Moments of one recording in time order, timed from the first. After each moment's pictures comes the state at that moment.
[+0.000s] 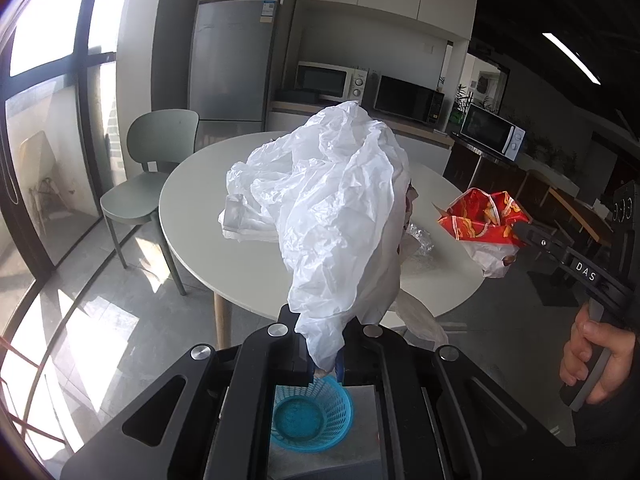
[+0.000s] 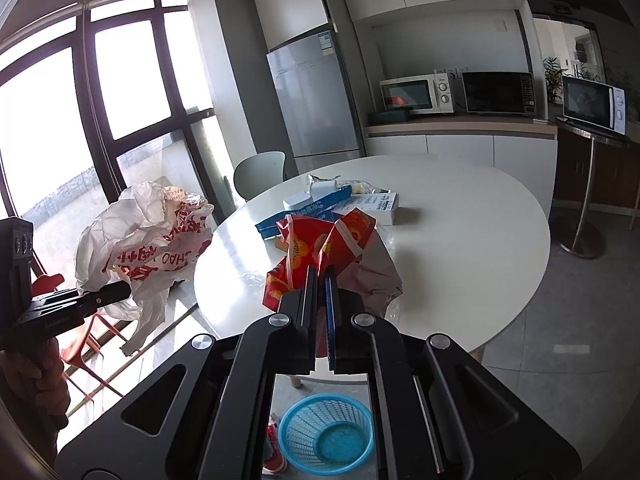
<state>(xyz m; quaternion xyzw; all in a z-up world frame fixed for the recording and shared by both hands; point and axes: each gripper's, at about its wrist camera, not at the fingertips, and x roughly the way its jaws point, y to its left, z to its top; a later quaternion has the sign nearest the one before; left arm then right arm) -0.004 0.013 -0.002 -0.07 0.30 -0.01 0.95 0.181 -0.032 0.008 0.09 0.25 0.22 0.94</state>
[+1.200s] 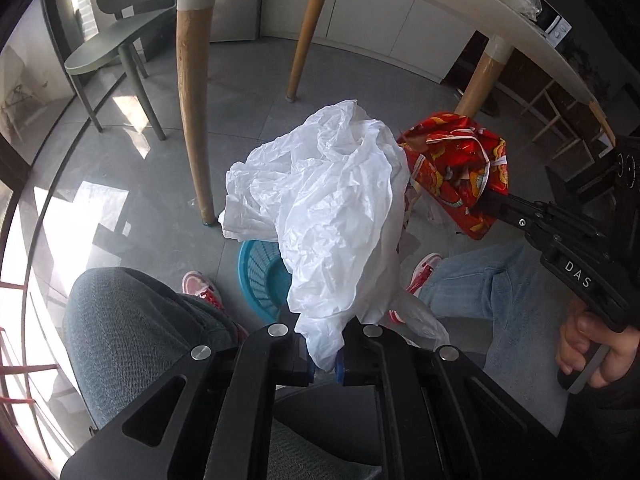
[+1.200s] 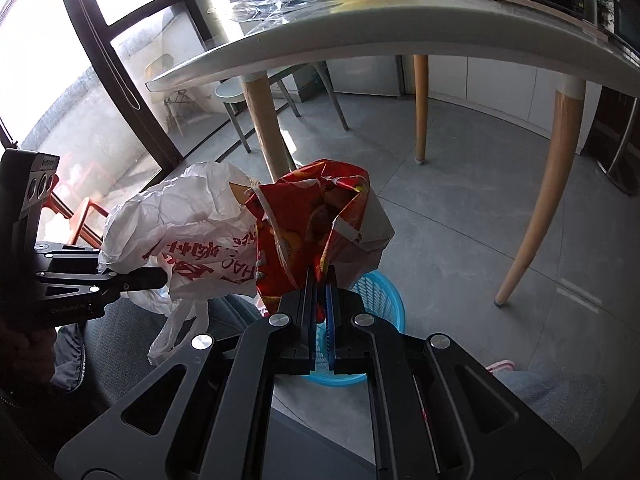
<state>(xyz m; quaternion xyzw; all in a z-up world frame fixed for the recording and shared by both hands) 0.052 0.021 -0.246 -0.09 0.56 -0.03 0.82 0.209 0.052 -0.237 0.03 0.46 0.27 0.84</state>
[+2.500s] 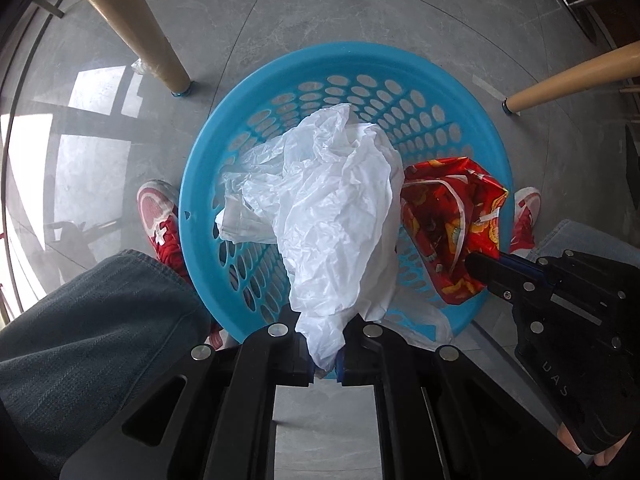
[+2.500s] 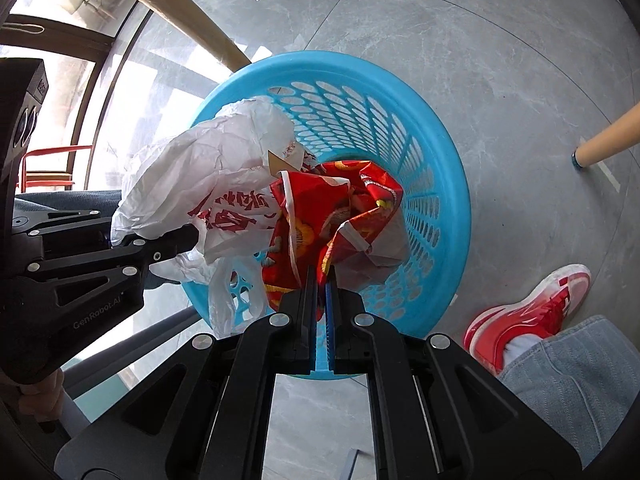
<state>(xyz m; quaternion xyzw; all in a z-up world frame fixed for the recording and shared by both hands) 0.190 0.020 -0.540 -0.10 0.77 0.02 0.63 0.310 0.125 -0.558 0.03 0.74 0.23 0.63</state>
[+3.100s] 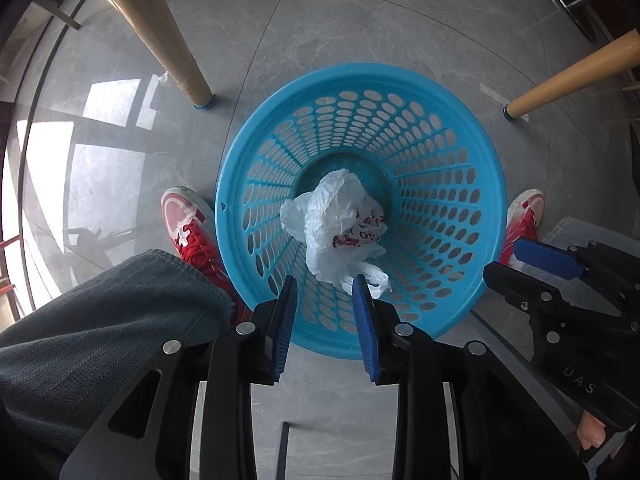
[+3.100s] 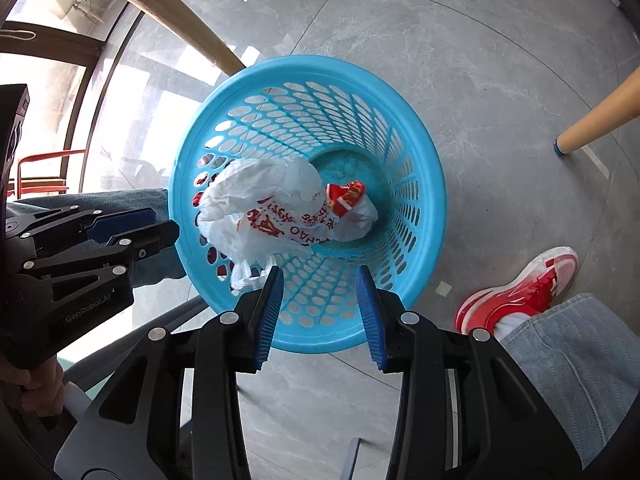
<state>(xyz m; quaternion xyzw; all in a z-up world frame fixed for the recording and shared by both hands) 0.179 0.025 -0.499 -0.08 0.75 0.03 0.65 0.302 0.106 -0.518 0.02 0.73 0.21 0.65</state>
